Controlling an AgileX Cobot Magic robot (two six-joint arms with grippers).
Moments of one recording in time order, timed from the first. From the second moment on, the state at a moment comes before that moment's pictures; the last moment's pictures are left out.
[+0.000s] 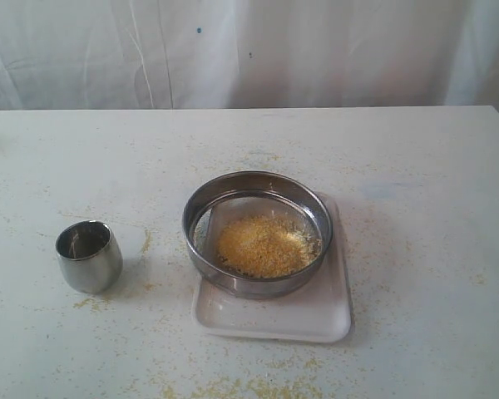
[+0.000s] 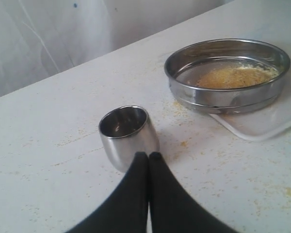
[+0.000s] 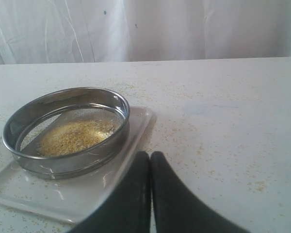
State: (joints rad) left arm -0.33 0.00 0.02 0.00 0.25 0.19; right arm 0.24 0.01 0.00 0.23 0.25 -0.14
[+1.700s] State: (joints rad) left arm -0.01 0.00 0.02 -0.01 0.25 0.19; right arm 0.24 0.01 -0.04 -0.27 -0.31 1.06
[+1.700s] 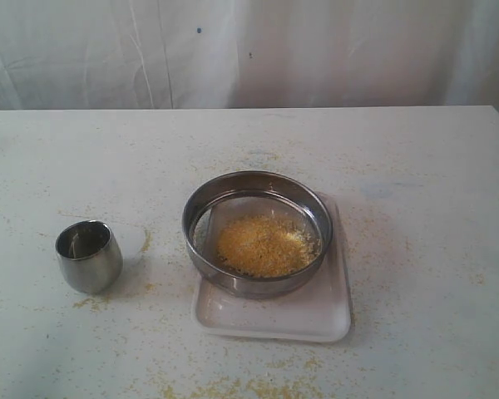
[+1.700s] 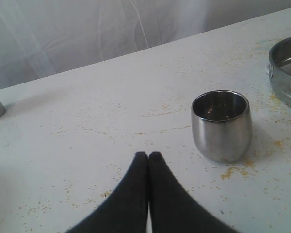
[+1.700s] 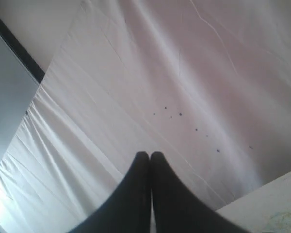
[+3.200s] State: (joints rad) left arm -0.01 0.00 0.02 -0.01 0.25 0.19; right arm 0.24 1.20 -0.88 -1.74 -0.81 1.89
